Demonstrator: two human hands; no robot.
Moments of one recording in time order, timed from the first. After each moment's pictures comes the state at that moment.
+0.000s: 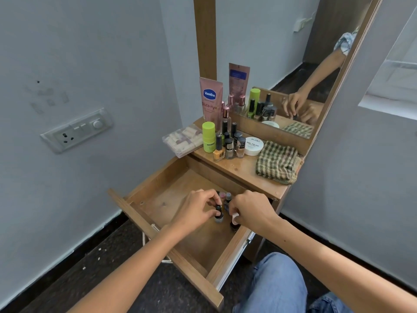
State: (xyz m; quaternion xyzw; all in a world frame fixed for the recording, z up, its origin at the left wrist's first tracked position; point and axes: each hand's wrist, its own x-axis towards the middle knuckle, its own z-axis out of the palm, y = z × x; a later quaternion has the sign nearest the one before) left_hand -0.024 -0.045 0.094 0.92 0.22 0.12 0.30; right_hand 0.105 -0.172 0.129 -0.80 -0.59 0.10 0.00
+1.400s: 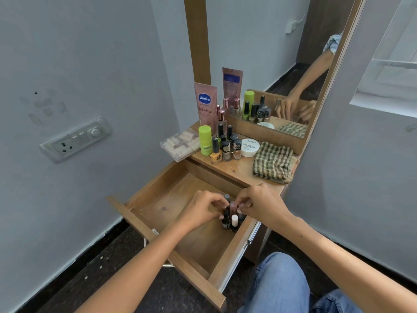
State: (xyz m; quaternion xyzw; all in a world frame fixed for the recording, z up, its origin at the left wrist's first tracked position) left_hand -0.006 -0.043 0.100 0.93 0.17 0.06 0.32; right_hand 0.127 -0.189 0.131 -0.81 -0.55 0.12 0.19
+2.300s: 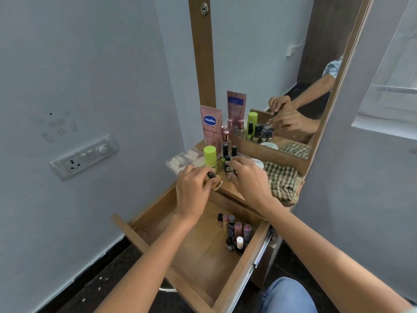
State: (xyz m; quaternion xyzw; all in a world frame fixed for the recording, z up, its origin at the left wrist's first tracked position) left_hand 0.016 -0.018 0.158 0.87 0.25 0.42 0.11; right_hand 0.155 -0.106 0.159 -0.81 -0.51 -0.12 0.27
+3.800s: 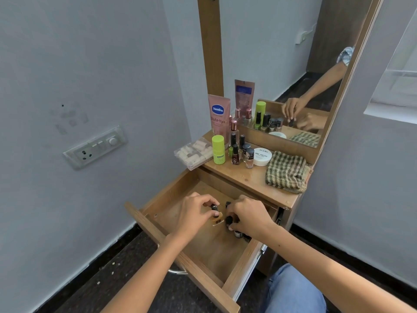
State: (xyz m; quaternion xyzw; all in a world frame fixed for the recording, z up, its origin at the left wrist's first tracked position) left_hand -0.042 -0.032 0.115 0.88 0.30 0.20 0.29; right_hand 0.097 -0.145 0.110 -0.78 -0.62 0.06 0.06
